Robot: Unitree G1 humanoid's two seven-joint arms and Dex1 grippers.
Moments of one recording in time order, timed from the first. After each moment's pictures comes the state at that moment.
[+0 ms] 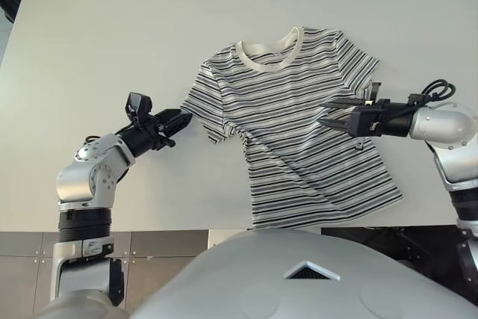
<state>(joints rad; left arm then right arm) 0.10 0.58 0.13 0.01 -0.57 0.62 -0.68 -0.11 -0.76 0.26 -0.08 -0.03 -0.30 0.98</state>
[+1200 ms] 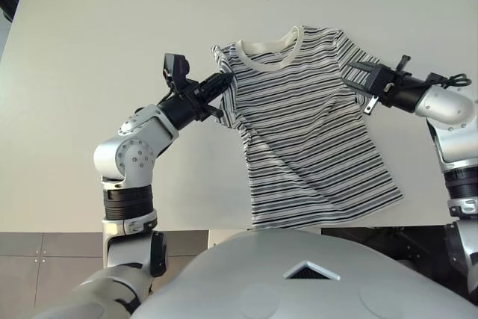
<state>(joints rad) -0.09 0.28 0.12 -0.16 -0.70 0.78 -0.52 -0.24 -0.66 0.16 0.25 -0.09 -0.26 0.74</state>
